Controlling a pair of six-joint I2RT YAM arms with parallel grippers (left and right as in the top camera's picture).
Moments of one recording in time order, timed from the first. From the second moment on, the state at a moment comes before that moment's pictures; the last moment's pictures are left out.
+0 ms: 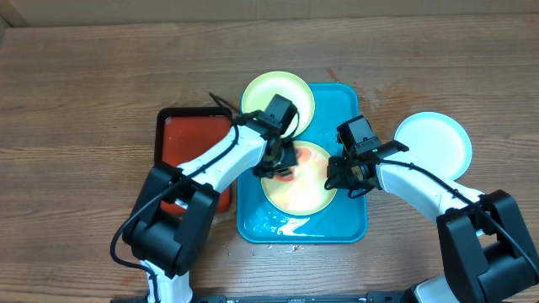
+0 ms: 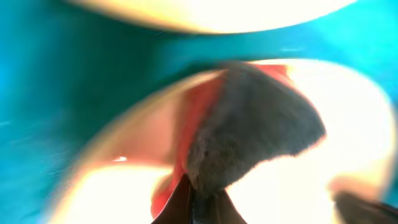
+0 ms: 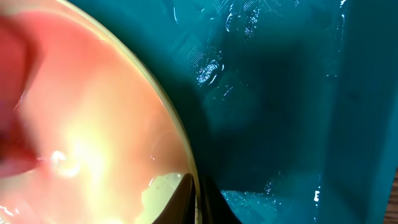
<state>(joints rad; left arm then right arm) -0.57 1.96 1.29 -0.66 0.18 -0.75 0.40 1.70 0.90 -0.54 -0.14 0.46</state>
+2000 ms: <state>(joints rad) -0.62 1.96 1.32 -0.74 0.00 -0.76 0.40 1.70 0.90 -0.54 -0.15 0.46</state>
